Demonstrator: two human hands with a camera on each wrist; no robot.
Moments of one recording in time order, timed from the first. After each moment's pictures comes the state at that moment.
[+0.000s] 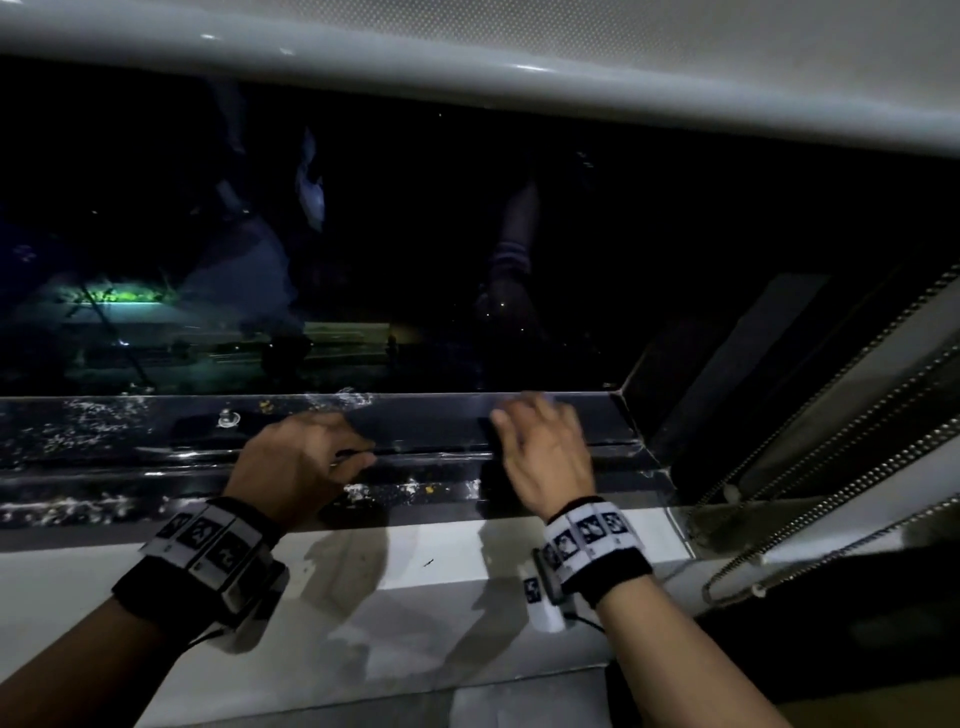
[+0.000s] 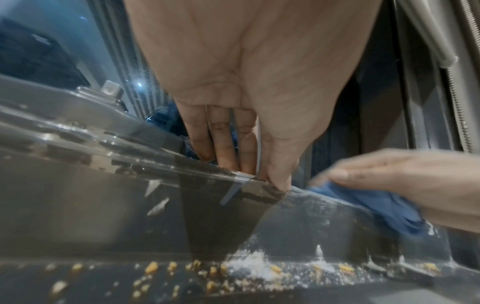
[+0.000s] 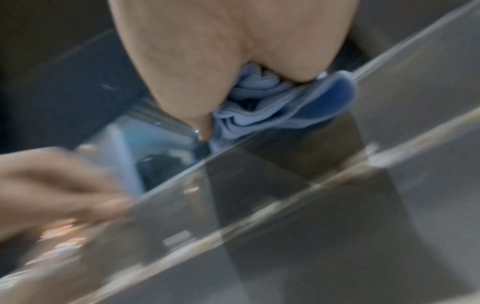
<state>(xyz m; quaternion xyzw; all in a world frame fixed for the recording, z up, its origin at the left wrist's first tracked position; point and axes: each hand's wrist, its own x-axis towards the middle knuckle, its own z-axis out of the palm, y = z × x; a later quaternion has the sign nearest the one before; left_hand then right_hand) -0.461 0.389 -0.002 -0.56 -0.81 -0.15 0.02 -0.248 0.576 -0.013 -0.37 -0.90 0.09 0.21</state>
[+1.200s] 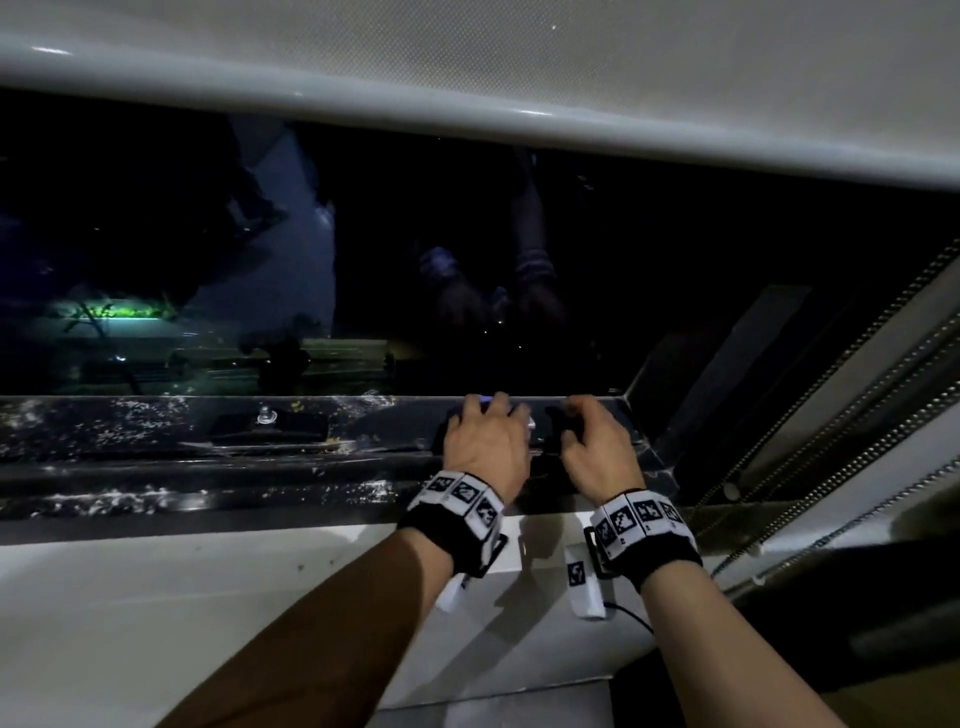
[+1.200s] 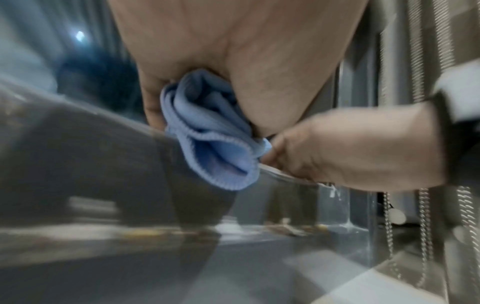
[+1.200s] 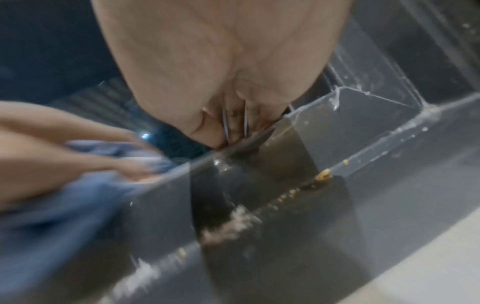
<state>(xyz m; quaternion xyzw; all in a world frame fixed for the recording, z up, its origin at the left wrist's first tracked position) -0.331 0.493 0.019 -0.55 -0.83 -0.11 -0.03 -0.210 0.589 0.008 -0.43 -0.84 0.24 0.24</state>
